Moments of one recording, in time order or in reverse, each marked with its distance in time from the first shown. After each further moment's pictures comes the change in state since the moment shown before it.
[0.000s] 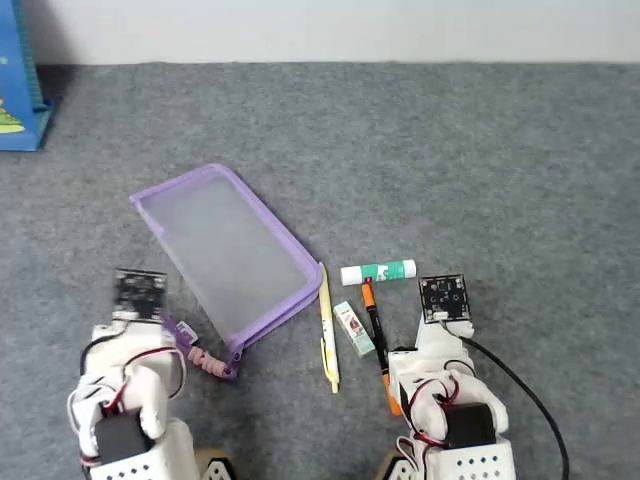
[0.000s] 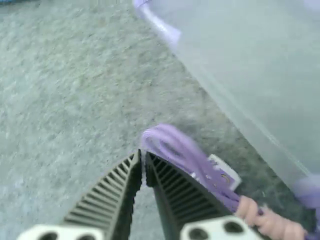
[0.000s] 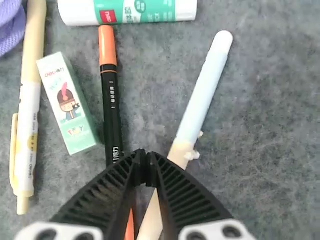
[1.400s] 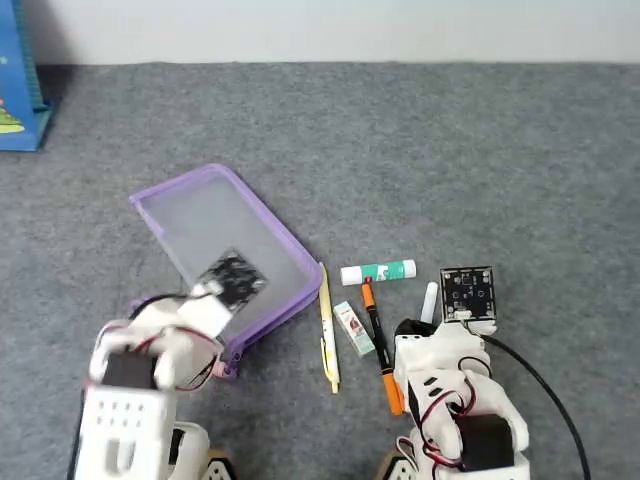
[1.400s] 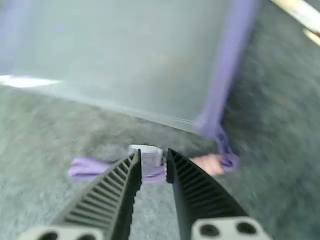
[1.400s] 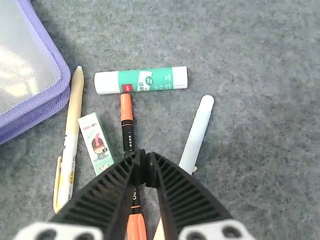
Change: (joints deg) left arm 21.6 42.4 -23.9 6.2 -17.6; right arm -0.2 -0.5 -13.1 2.5 -2.2
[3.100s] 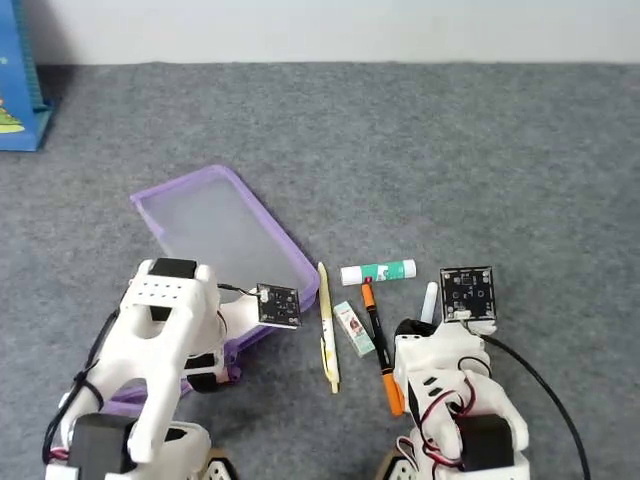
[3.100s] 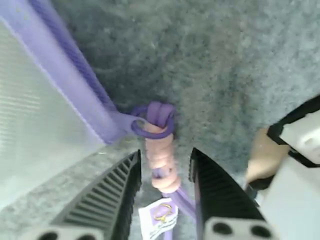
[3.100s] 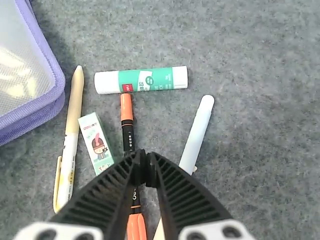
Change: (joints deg) left arm 0.8 46.9 -15.6 3.9 -33.7; right arm 0.0 0.0 0.0 0.0 0.0
